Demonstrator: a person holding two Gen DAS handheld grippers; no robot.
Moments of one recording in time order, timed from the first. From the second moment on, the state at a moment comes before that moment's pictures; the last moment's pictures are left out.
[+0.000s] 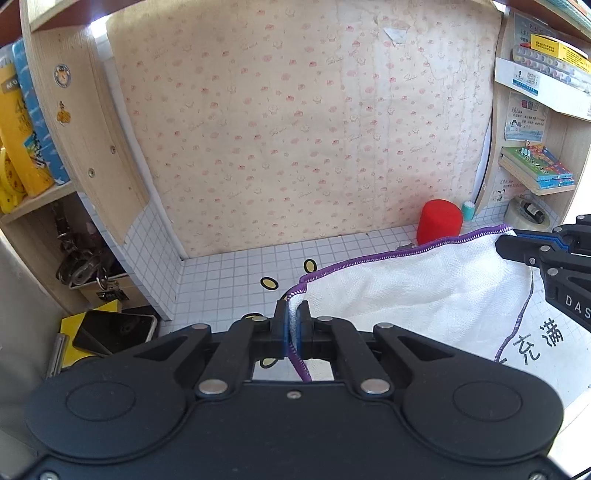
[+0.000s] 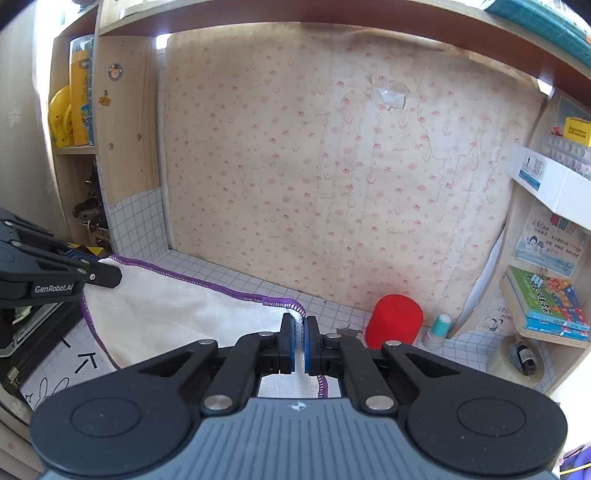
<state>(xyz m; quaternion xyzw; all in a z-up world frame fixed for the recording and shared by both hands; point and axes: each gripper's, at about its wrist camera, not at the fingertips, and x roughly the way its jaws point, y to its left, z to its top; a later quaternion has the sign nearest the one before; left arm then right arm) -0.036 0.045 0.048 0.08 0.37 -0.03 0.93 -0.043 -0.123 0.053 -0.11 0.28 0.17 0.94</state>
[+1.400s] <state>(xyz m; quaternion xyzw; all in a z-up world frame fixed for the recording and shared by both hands) -0.080 0.027 0.066 0.12 0.35 0.03 0.93 -0.109 -0.149 0.087 -0.14 0.25 0.22 0.93</state>
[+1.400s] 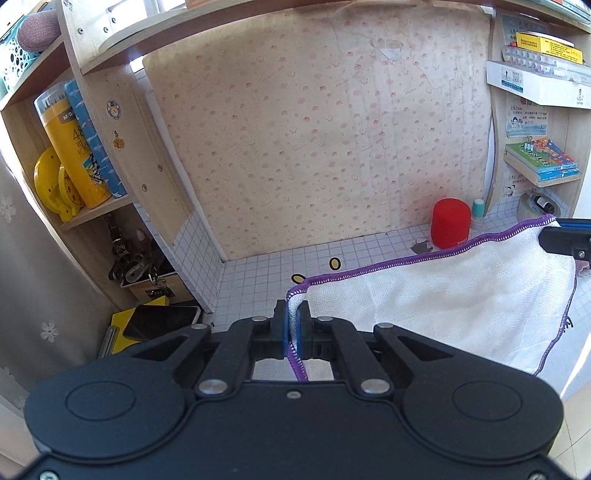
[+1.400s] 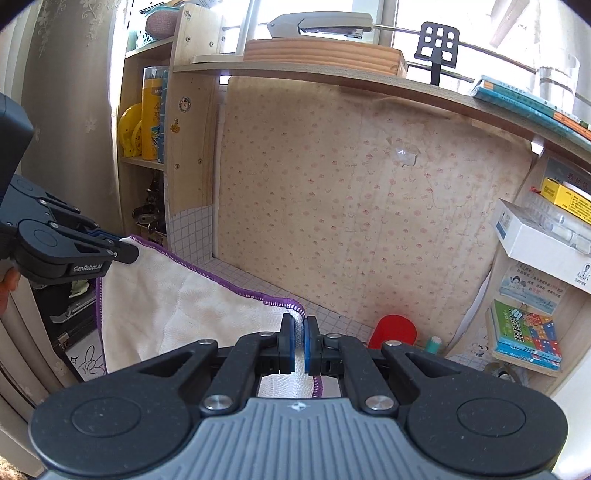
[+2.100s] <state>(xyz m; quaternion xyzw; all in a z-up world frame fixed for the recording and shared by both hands) 0.026 0.022 -0.024 0.14 0.40 0.02 0.90 -0.001 -0.145 0.006 -0.13 0.32 0.16 0.93</state>
